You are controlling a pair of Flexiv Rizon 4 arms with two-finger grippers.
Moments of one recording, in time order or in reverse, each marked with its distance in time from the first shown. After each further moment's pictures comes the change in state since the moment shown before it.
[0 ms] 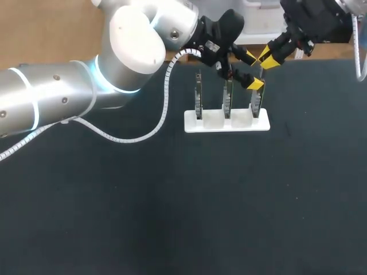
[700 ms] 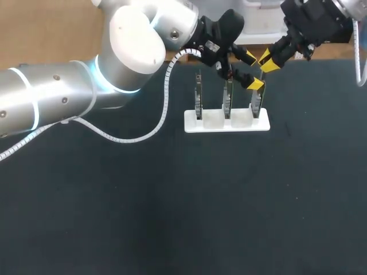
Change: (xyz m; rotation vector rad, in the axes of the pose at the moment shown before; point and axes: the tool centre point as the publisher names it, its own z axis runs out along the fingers) left arm 0.000 0.000 0.000 0.000 0.000 0.000; right arm 0.005 0.005 0.005 0.005 -0.006 0.017
